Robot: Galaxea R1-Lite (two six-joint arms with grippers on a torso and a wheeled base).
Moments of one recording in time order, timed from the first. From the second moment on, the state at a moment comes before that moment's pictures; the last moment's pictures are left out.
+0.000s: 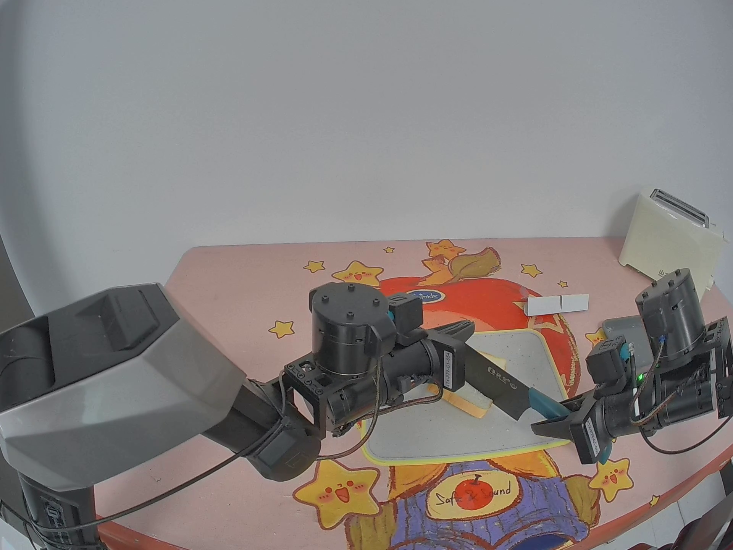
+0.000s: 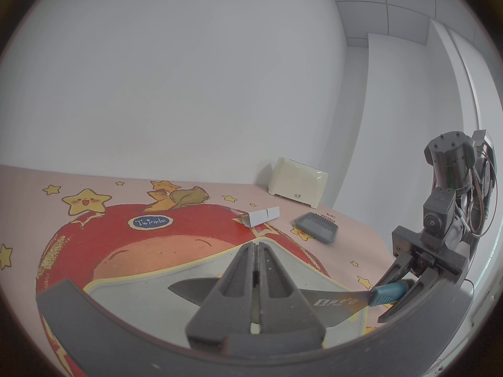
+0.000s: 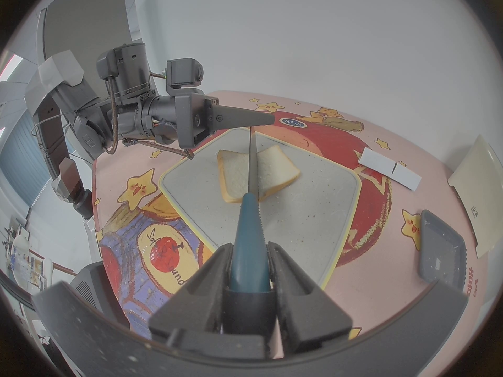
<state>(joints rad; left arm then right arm) -0.78 2.20 -1.02 -1.06 -0.13 -0.30 0.56 1.47 -0.68 0.07 0.10 -0.06</state>
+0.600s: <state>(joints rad) -0.78 2.19 -1.01 -1.07 -0.13 -0.30 0.56 1.48 -0.68 0.07 0.10 -0.06</state>
